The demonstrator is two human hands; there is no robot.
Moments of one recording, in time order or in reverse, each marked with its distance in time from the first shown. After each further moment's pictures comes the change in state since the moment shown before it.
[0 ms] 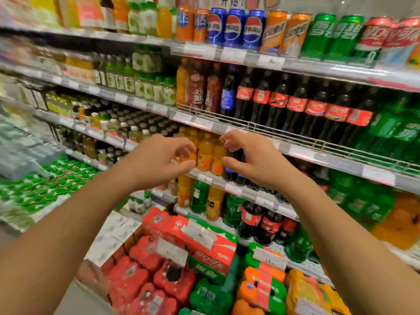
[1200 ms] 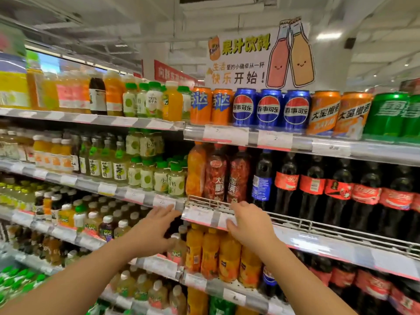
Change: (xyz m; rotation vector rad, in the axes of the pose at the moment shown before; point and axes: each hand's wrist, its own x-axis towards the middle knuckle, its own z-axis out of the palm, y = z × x) left_hand 0.237 -0.327 0.030 0.173 -0.274 -0.064; right_hand 0.293 0.120 0.156 -0.404 0.042 0.414
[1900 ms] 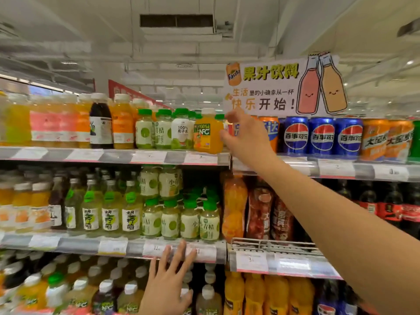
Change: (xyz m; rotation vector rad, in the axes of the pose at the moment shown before) left_hand 0.093 -0.181 0.069 0.111 0.153 0.120; right_hand 0.228 -0.163 -0.149 0.334 0.632 0.044
